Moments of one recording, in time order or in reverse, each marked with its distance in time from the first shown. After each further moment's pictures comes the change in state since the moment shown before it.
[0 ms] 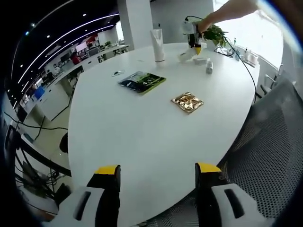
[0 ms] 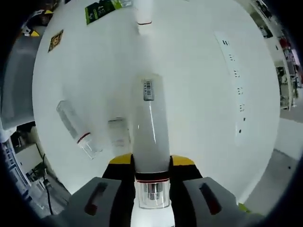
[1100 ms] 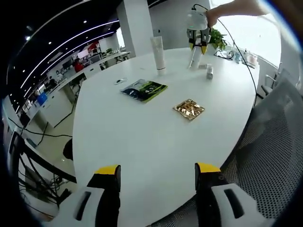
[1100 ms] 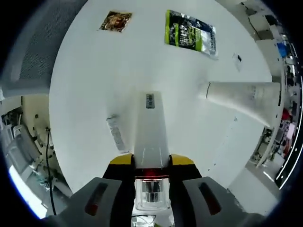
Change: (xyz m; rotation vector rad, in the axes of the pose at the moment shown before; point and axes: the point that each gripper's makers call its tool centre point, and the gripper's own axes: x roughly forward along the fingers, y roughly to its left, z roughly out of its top) left arm -0.004 0.003 0.011 0.029 -0.058 0.022; right arm -0.067 0.114 0.075 -0.521 0.092 -0.178
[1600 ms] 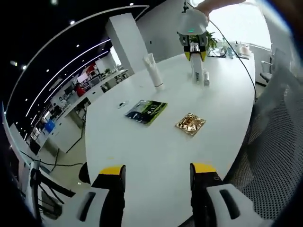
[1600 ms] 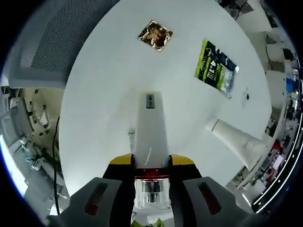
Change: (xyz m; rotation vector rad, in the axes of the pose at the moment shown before) left arm -0.016 -0.008 0.053 0.217 -0.156 0.088; right arm -0.026 0.036 0.050 -0.237 -0.002 -0.042
